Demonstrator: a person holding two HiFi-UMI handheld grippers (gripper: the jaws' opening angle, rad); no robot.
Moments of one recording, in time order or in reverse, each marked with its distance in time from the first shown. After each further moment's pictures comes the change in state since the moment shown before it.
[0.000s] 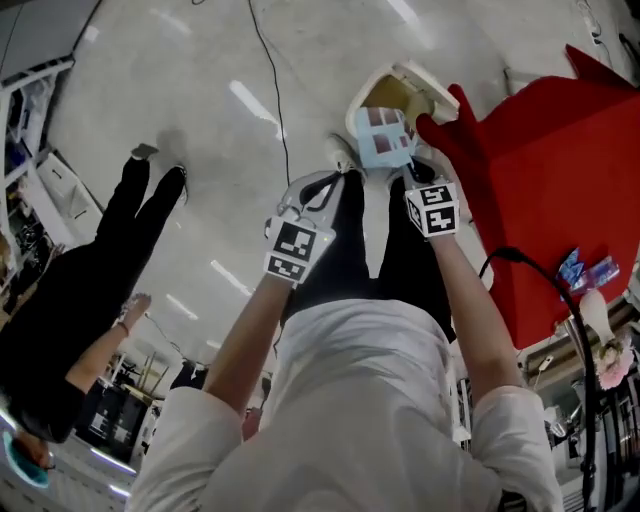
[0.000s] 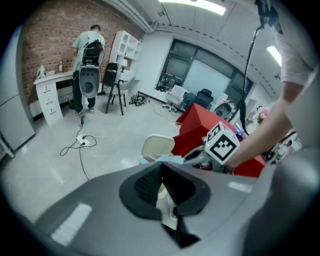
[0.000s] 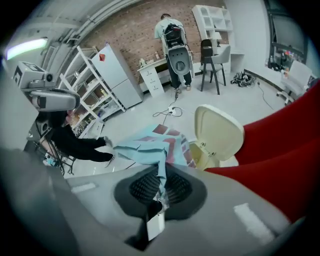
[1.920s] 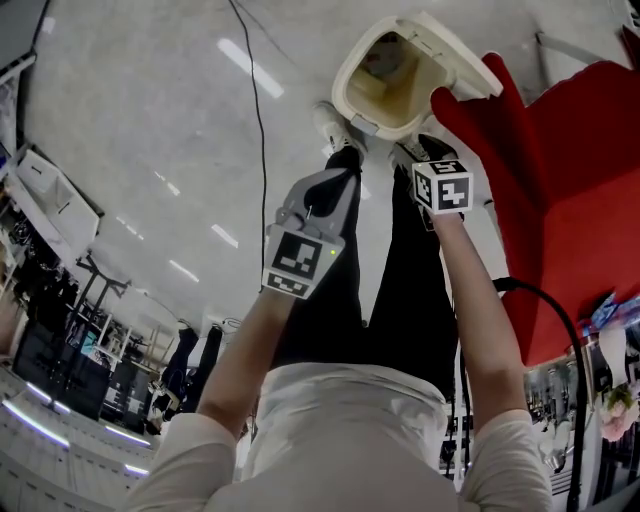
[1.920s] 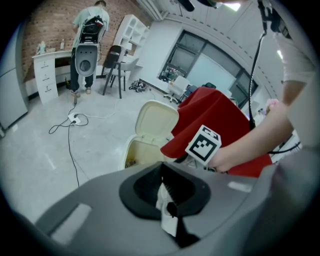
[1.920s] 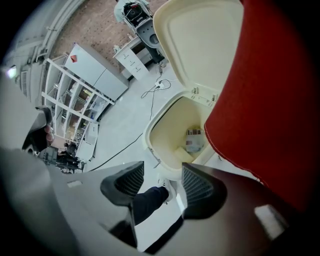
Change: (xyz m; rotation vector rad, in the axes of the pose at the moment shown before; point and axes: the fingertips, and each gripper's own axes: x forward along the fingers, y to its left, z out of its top) left arm 0.130 -0.006 -0.115 -0.073 0.075 -0.047; right arm 0.142 -0.058 -0.131 0.253 0.195 0.077
